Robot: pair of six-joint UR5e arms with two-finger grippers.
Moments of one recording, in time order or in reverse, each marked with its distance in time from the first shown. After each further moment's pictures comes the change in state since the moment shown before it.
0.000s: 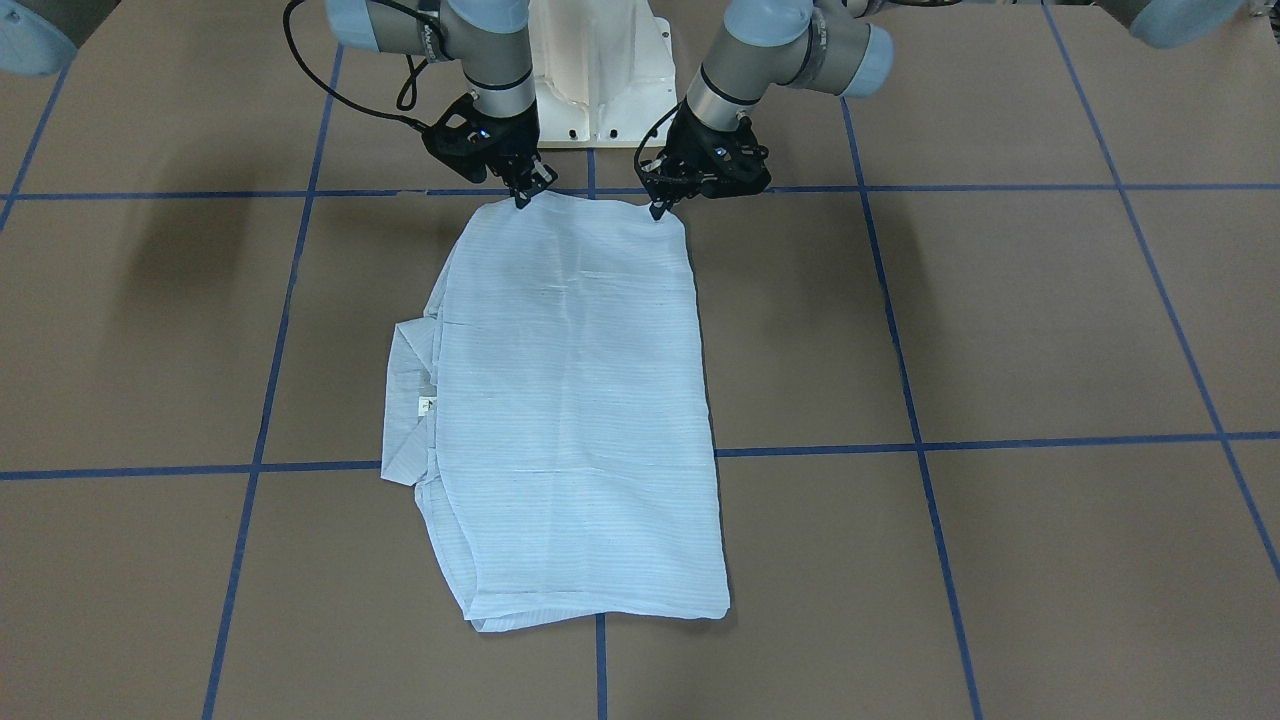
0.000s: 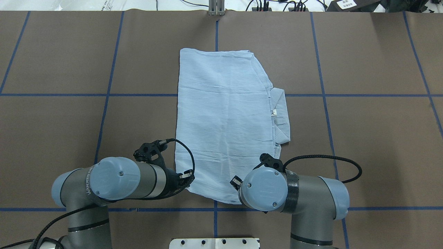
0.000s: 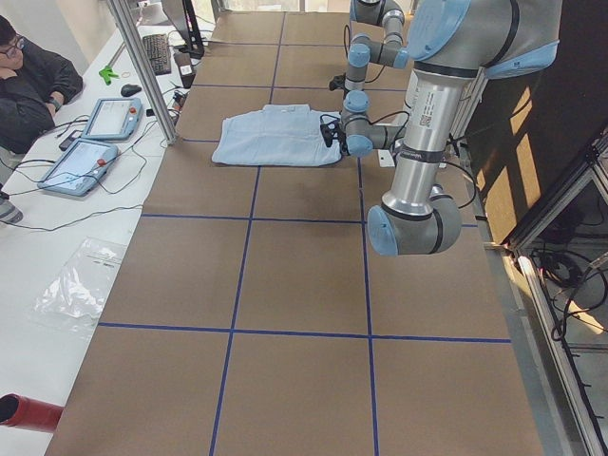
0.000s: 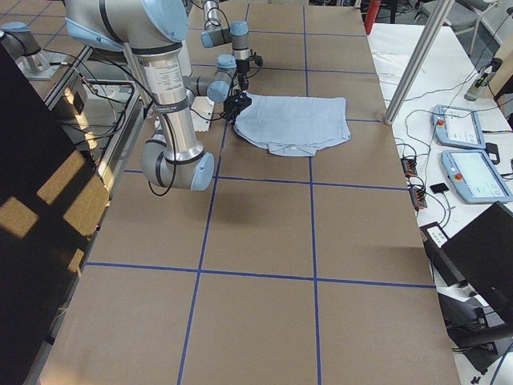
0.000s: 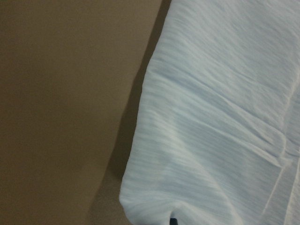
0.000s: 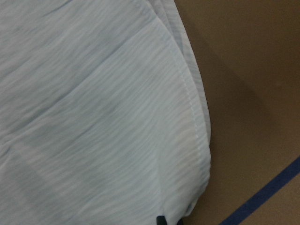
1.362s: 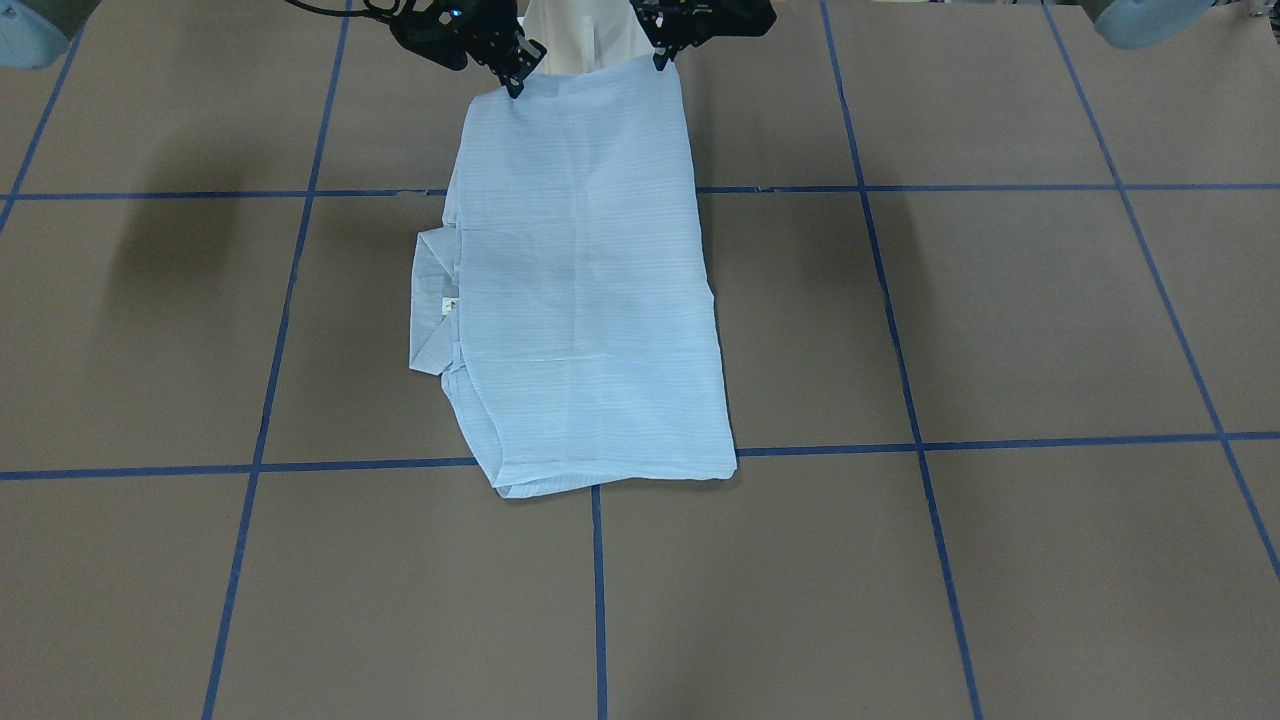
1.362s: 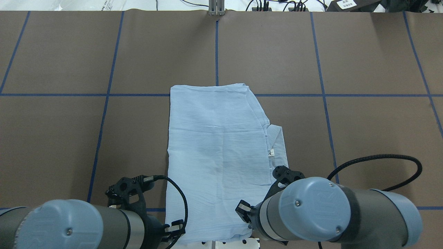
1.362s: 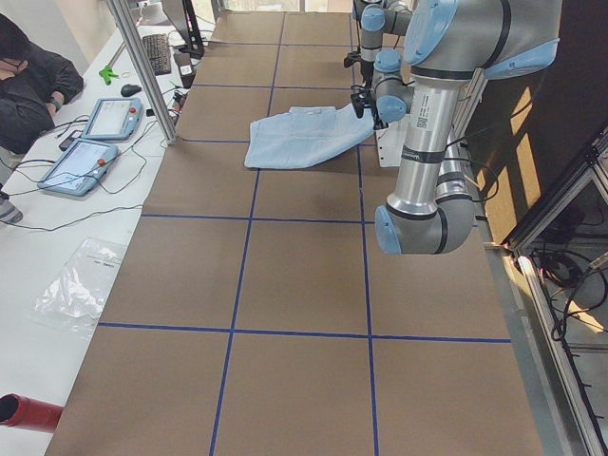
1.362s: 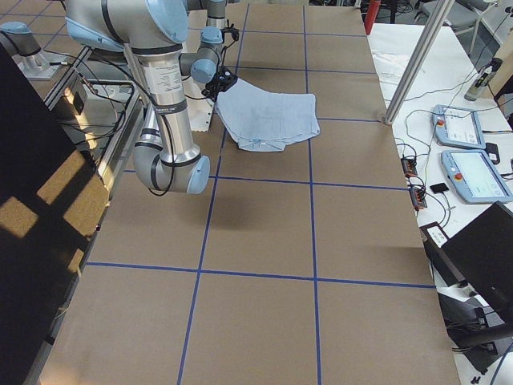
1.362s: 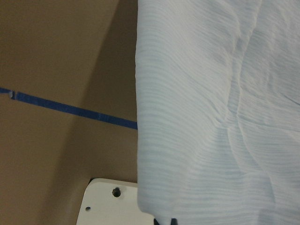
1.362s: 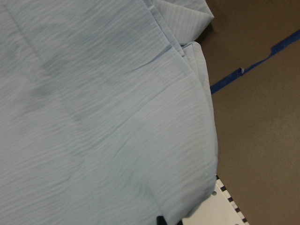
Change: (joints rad) left arm 0.169 0.004 -0.468 0.519 -0.004 -0.010; right arm -0.042 -0.043 0.366 -0.186 0.126 -0.070
